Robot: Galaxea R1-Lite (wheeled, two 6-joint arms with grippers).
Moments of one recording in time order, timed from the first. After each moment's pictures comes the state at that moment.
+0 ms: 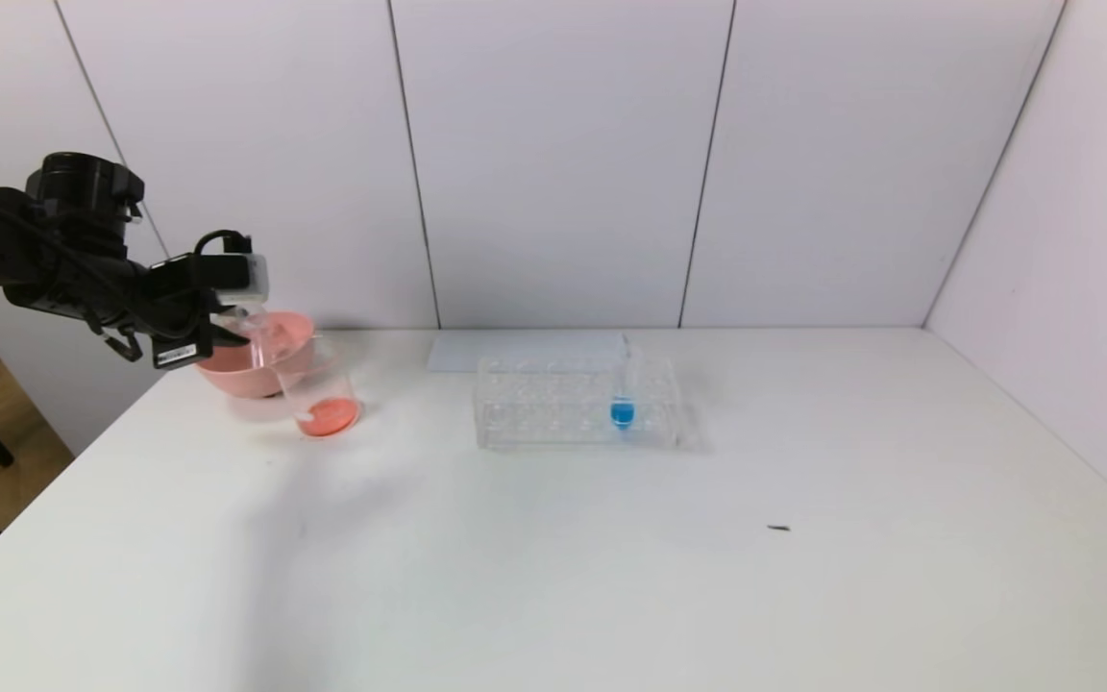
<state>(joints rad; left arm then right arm) 0.17 2.01 -1.67 0.37 -0.29 1.40 0.00 0.00 0.00 0.00 0.00 0.00</state>
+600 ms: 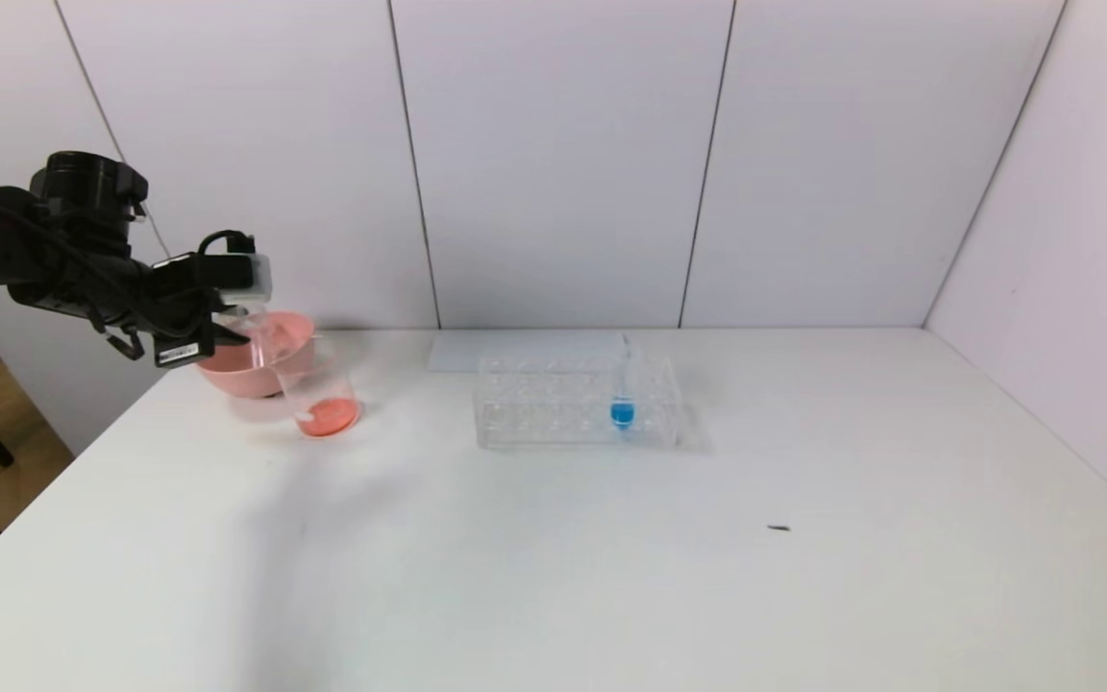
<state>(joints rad) 0.17 2.02 -1.68 0.37 -0.27 1.40 0.00 0.00 0.00 0.00 0.00 0.00</state>
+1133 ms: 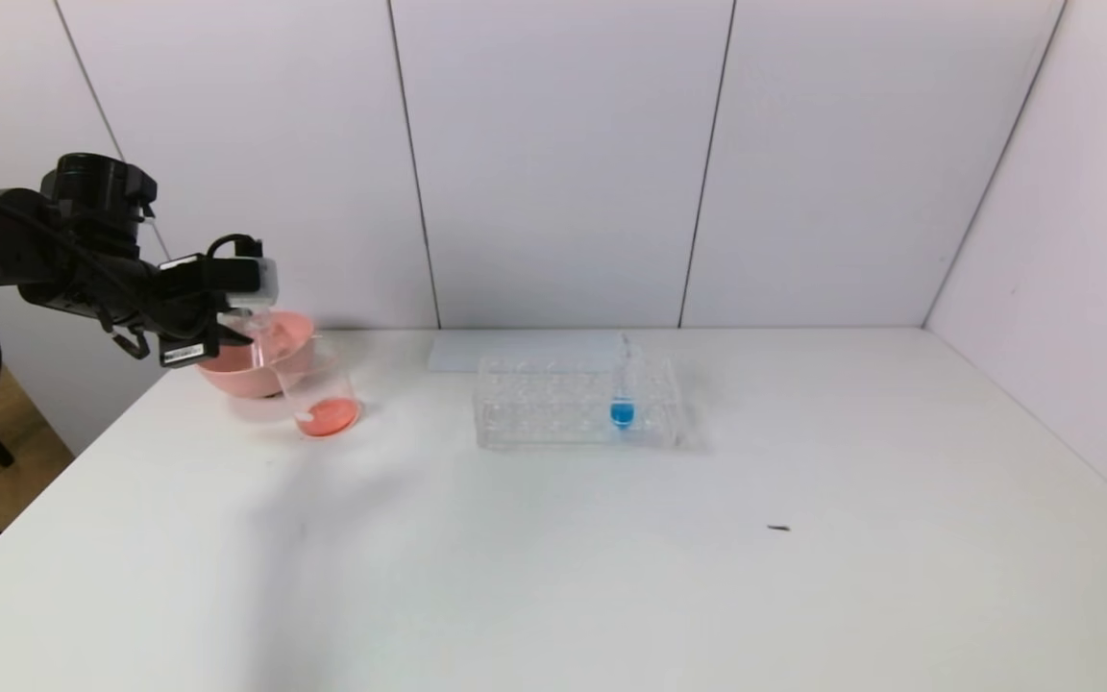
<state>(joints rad) 0.16 2.03 -1.69 0.37 -0.25 1.43 0.00 0.00 0.00 0.00 0.00 0.00</state>
